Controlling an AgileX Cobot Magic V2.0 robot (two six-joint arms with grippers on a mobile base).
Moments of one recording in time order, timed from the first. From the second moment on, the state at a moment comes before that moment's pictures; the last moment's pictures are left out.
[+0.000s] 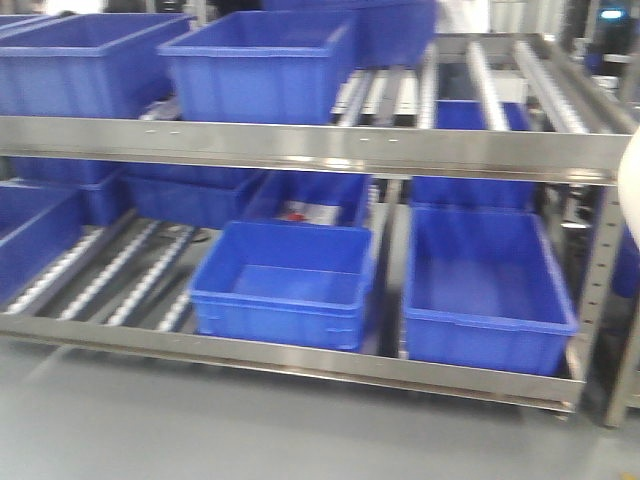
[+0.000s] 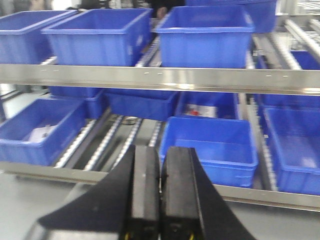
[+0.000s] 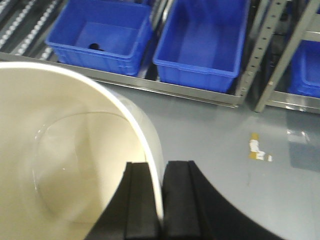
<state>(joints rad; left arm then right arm) -0.06 -0.01 0.01 -0.02 0.10 0.04 0.10 0.38 -0.54 0.01 0.73 0.05</state>
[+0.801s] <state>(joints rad) -0.06 -0.01 0.01 -0.02 0.10 0.04 0.10 0.38 -0.54 0.01 0.73 0.05</state>
